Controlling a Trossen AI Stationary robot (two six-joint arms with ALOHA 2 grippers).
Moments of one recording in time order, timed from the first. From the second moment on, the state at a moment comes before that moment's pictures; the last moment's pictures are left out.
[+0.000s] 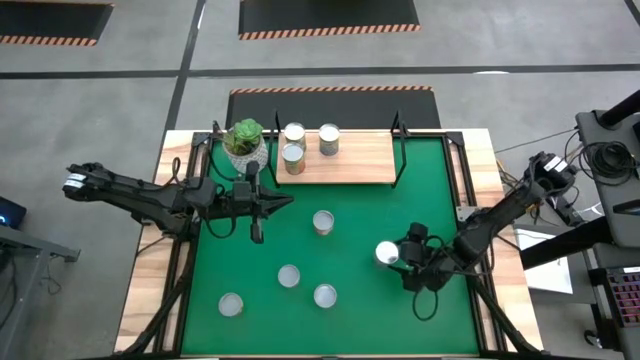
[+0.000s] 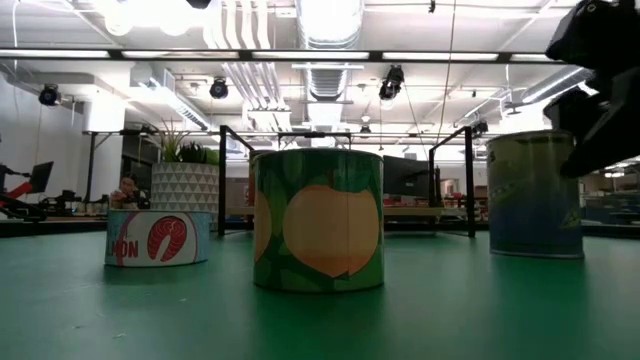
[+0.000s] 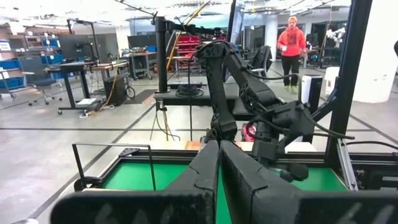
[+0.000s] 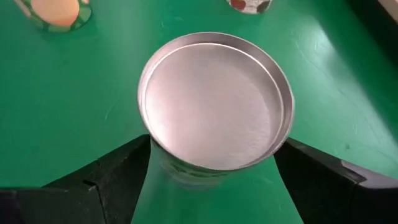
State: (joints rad) left arm -0.18 0.99 0.76 0.30 -0.30 0.04; right arm 0.68 1.25 0.55 -0.29 0.61 0.67
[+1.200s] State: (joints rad) left arm -0.18 0.99 0.76 0.30 -0.30 0.05; right arm 0.00 1.40 0.86 0.03 0.66 0.36
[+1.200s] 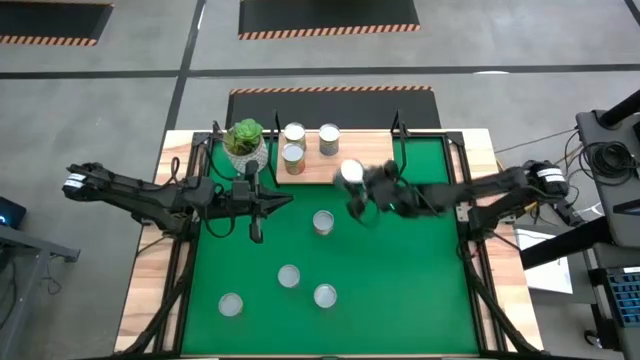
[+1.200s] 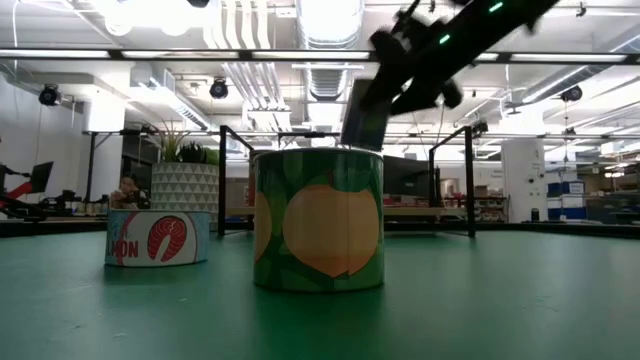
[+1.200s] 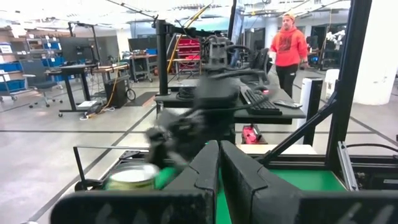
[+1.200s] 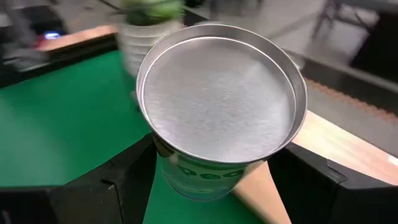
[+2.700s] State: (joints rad) left arm -0.18 0.98 0.76 0.26 -0.30 0.07; right arm -0.24 1.47 1.15 -0.46 0.37 0.25
